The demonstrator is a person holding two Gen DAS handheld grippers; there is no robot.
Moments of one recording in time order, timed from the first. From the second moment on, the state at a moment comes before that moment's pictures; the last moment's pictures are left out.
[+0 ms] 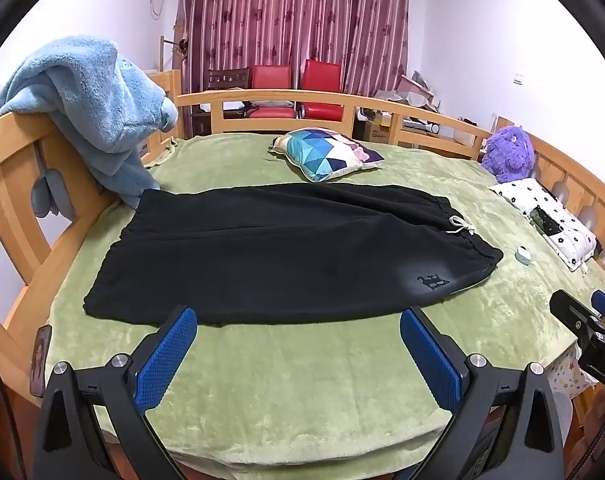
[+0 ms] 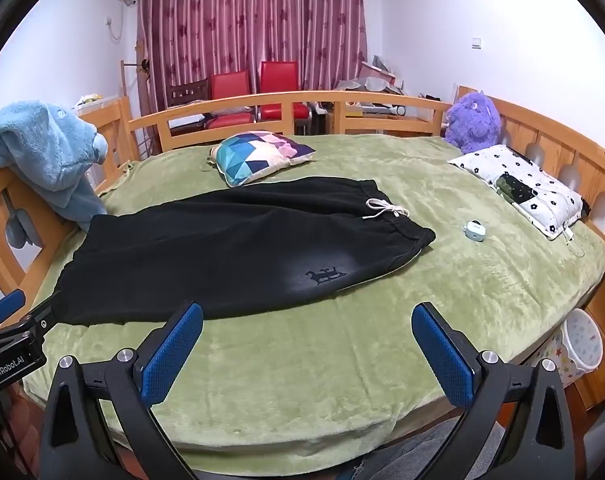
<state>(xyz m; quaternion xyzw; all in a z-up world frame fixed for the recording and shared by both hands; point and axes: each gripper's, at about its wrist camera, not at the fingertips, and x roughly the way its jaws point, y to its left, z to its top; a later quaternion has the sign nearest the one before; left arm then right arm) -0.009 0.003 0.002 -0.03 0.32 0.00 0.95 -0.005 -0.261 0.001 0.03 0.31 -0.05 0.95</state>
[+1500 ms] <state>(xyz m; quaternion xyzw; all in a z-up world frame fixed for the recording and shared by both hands) -0.015 0.001 0.003 -0.04 0.32 0.01 0.95 -0.014 -0.251 0.004 0.03 0.31 -0.04 0.95</state>
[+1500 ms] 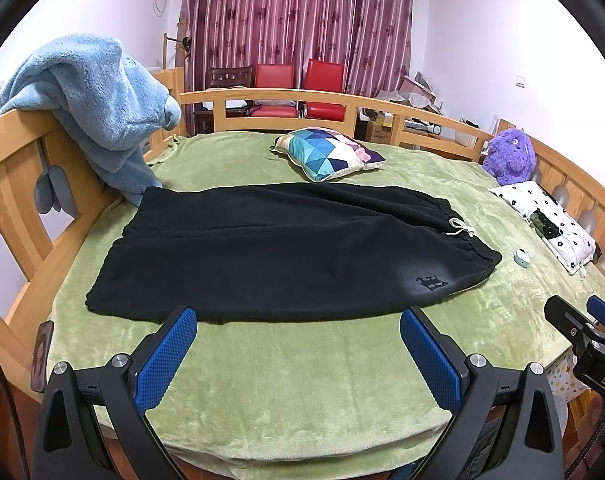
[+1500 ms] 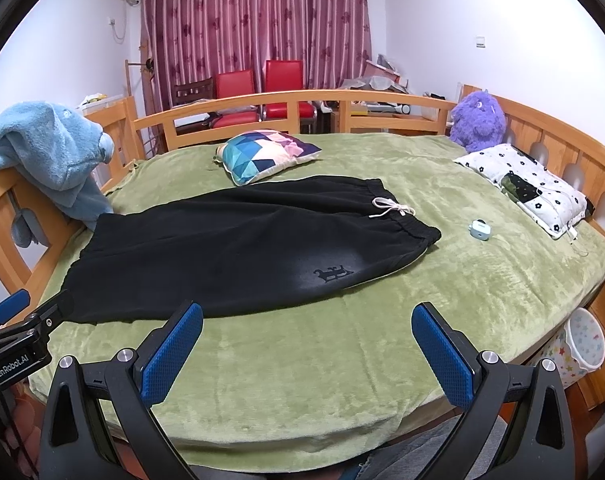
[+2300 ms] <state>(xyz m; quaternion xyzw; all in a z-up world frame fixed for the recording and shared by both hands) 0.007 0.005 0.025 -0.04 0.33 0.02 0.94 0.023 -0.257 0.007 0.03 0.34 -0.05 0.94</state>
